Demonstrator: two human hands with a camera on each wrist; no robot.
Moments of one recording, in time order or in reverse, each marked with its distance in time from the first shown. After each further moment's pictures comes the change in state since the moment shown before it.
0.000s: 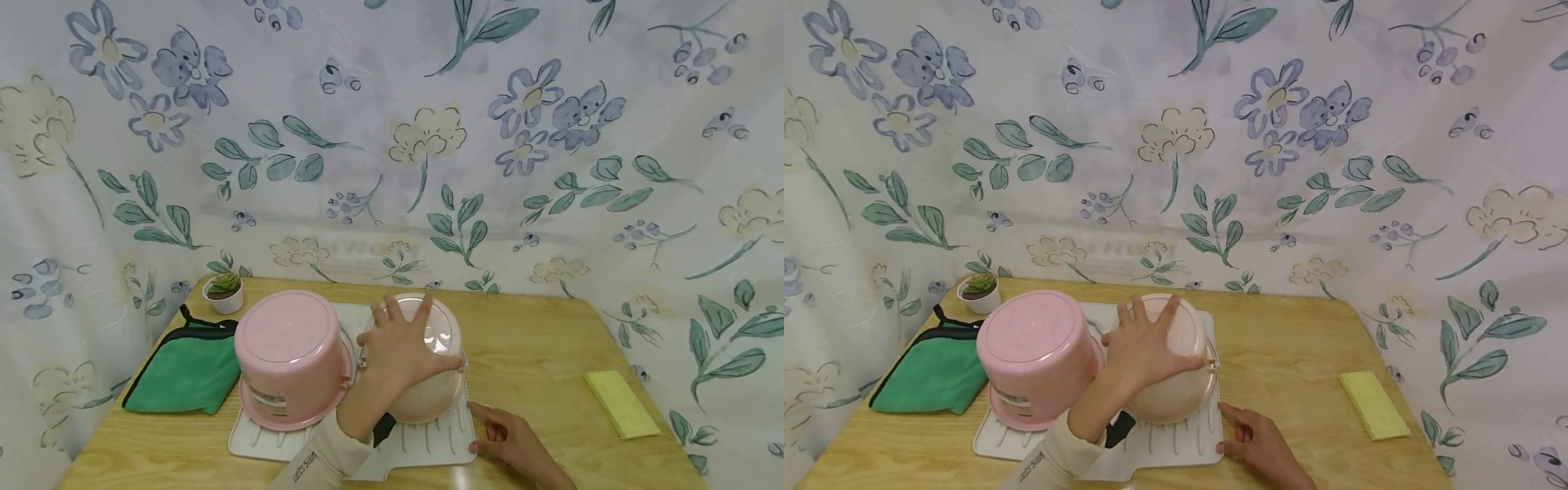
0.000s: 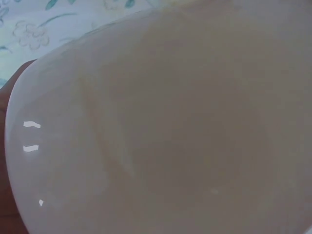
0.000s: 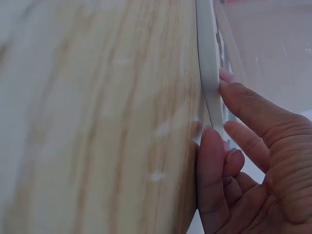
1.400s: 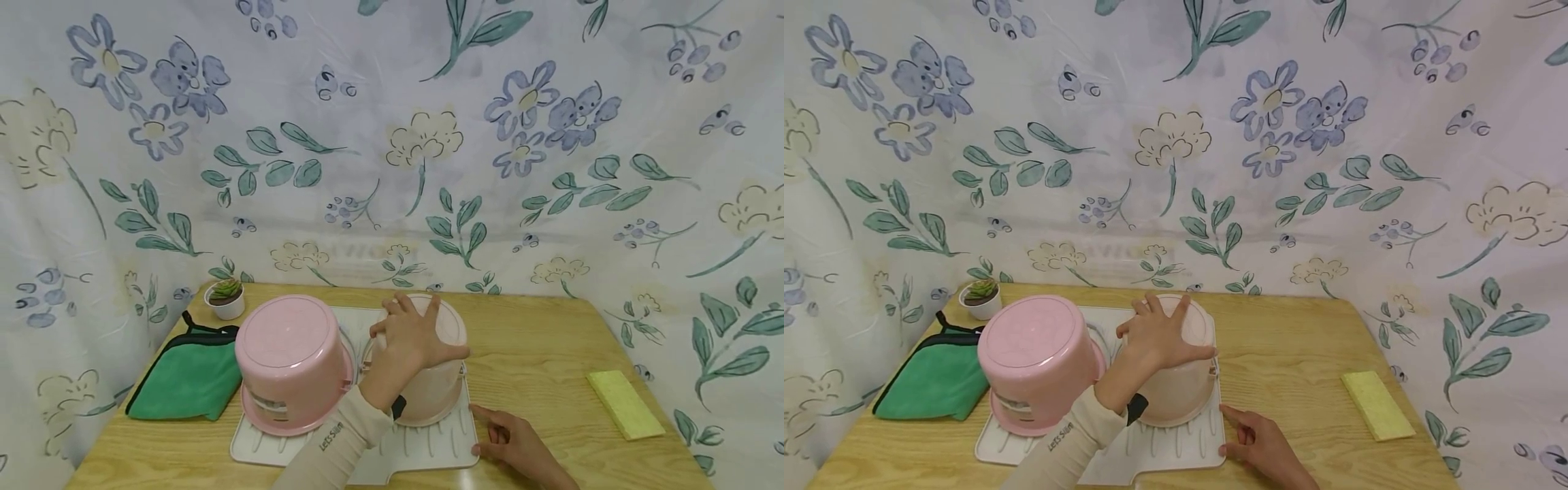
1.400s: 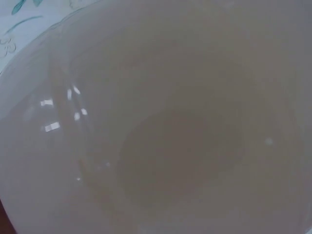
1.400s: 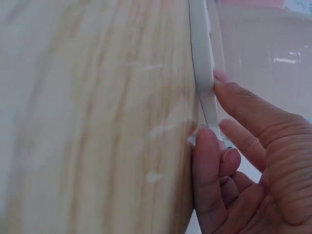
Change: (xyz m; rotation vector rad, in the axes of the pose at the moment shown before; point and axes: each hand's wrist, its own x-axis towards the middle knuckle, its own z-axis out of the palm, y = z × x) left_hand 0.034 0.022 0.007 0.161 -0.171 -0.024; right_hand -0.001 -0.003 -0.003 0.051 -0.040 0.063
